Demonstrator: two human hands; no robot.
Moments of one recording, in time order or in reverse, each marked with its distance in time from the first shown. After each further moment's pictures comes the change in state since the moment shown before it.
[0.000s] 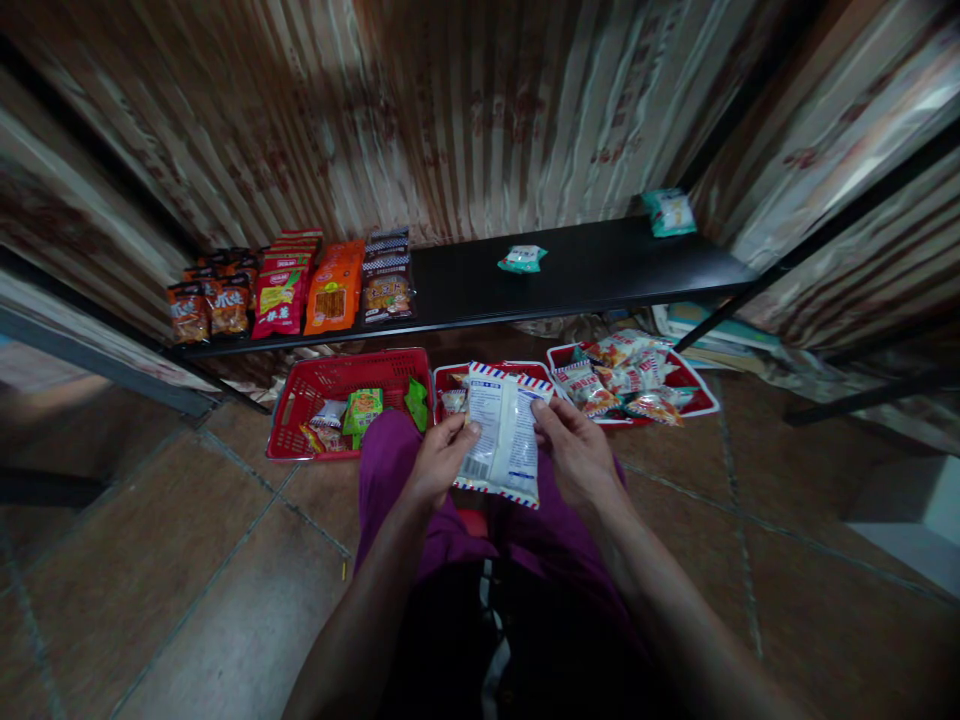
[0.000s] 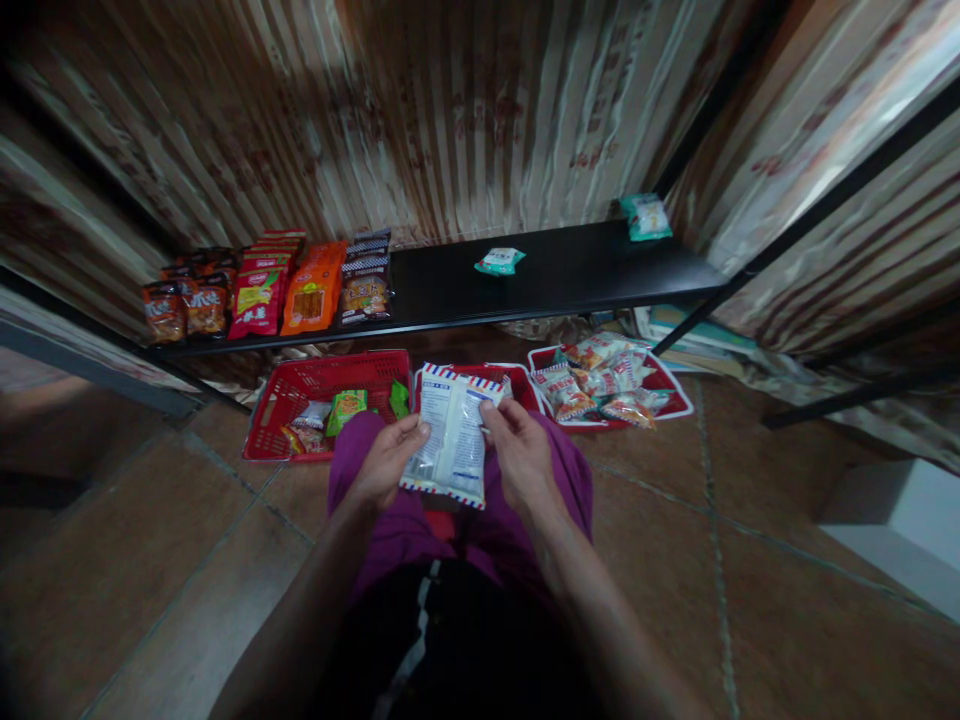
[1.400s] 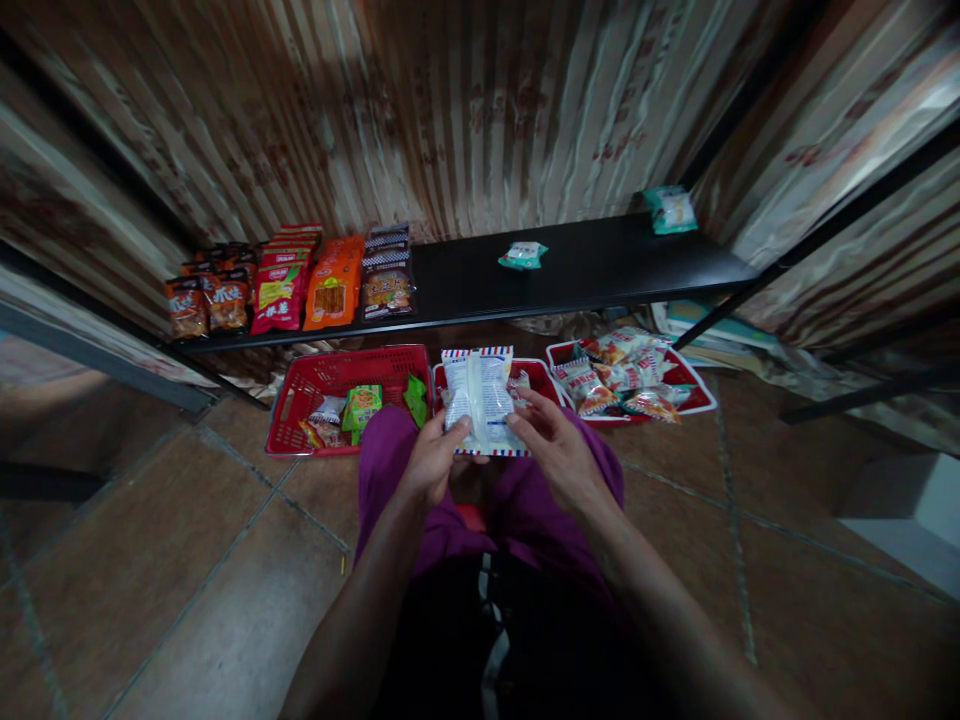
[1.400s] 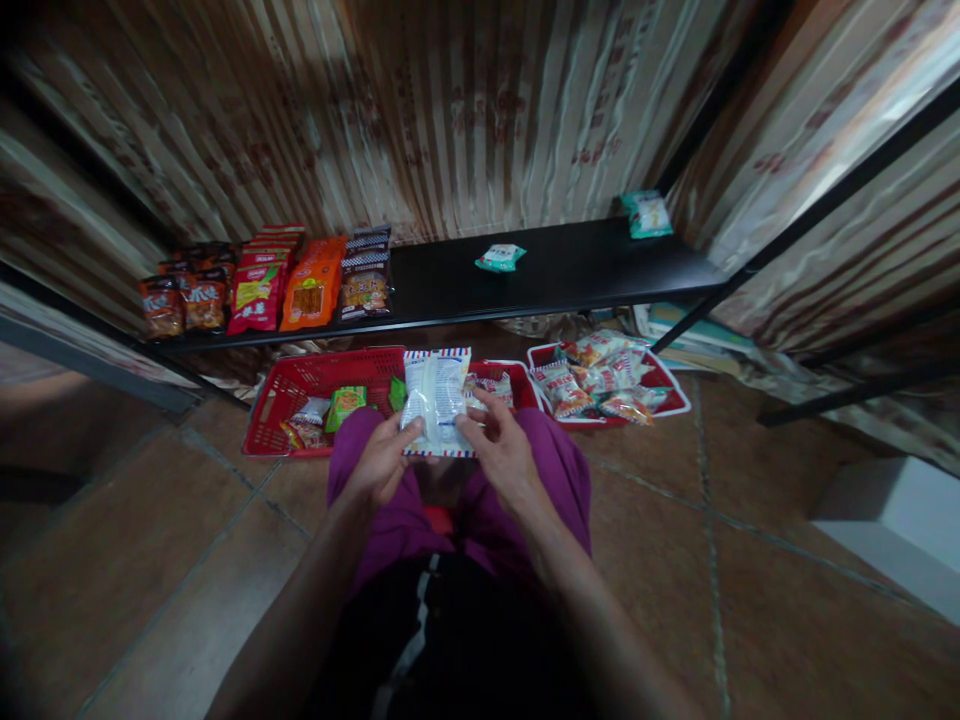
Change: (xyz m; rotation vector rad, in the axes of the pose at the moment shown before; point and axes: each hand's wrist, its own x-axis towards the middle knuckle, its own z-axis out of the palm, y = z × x) left_hand -0.001 0.002 -0.001 -0.104 0.139 -0.069; right_hand -0.004 0.013 0.002 -0.074 -0.113 -0.001
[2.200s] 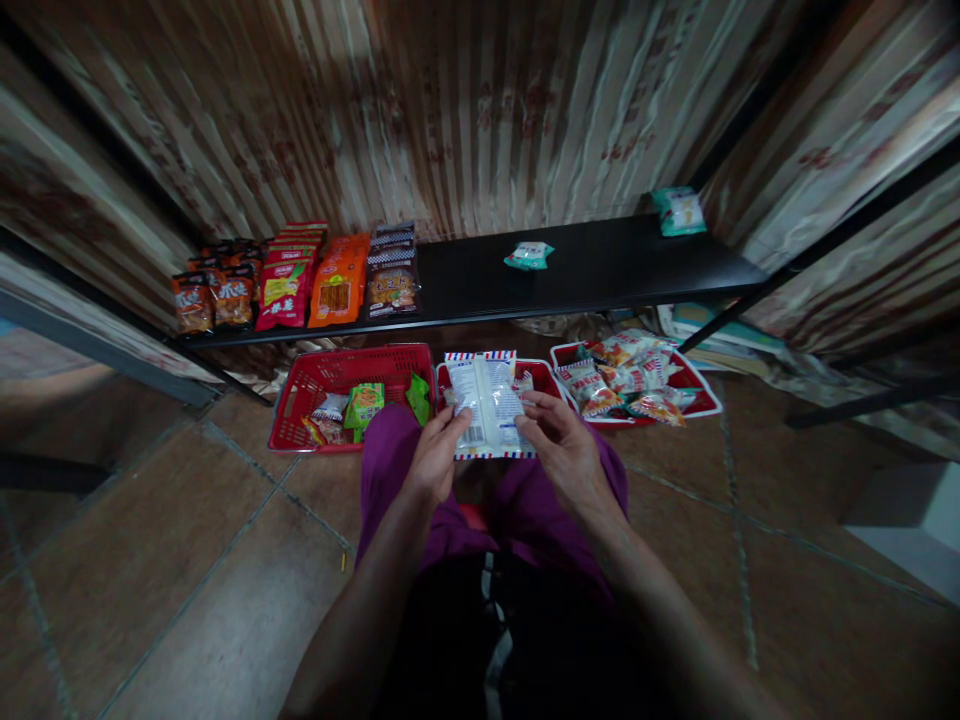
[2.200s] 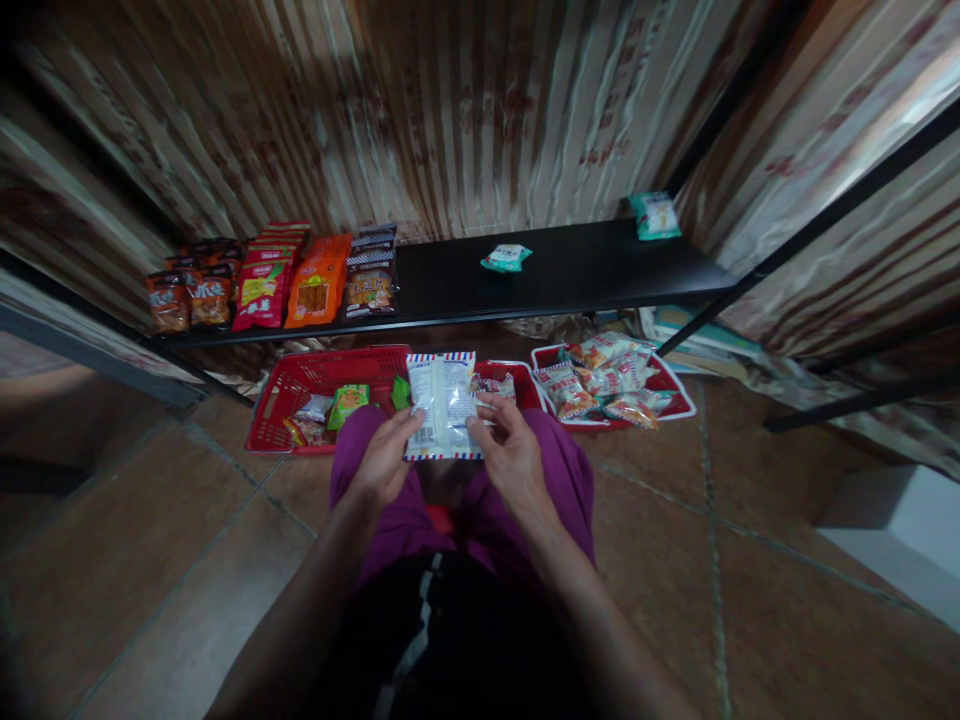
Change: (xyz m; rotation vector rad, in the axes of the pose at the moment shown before) left_hand 0.002 -0.001 0.005 -0.182 0.024 0.037; right_hand 0.001 0.008 -0.004 -0.115 0.036 -0.136
